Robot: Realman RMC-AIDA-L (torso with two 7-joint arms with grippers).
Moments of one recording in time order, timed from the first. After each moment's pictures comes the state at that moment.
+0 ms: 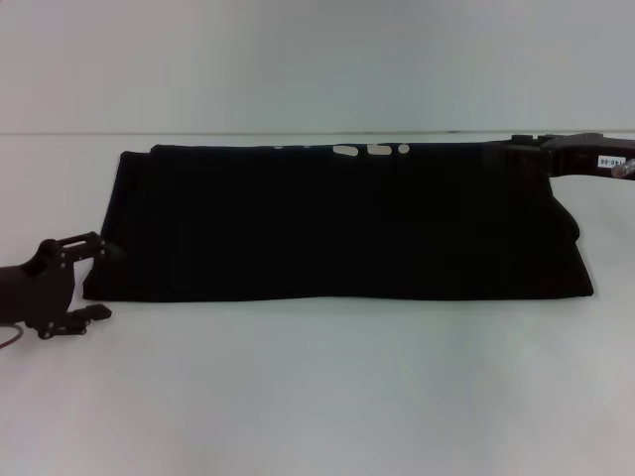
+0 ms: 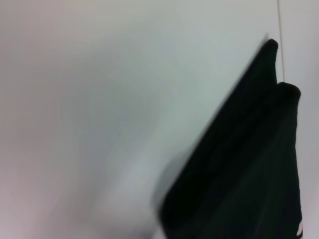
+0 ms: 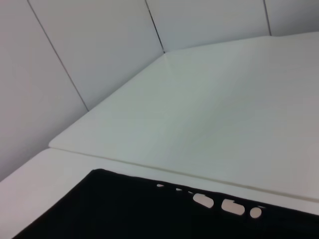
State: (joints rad) left arm -0.61 -2.00 0.16 0.59 2.54 1.31 -2.94; right arm 0.77 1.98 -0.51 -0.56 -2.17 -1.21 1.78
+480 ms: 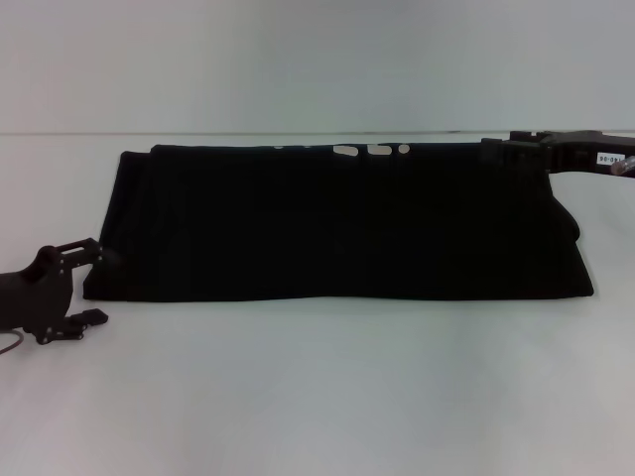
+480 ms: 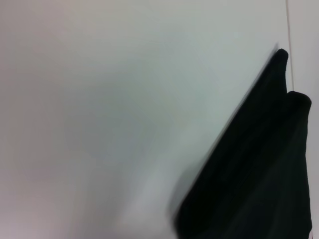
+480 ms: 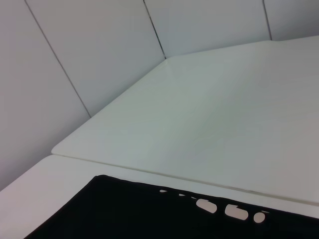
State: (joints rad) left arm -0.60 -2.01 0.17 0.58 2.53 1.27 -2.92; right arm 0.77 1.98 -0.51 -0.56 -2.14 -1.21 1.78
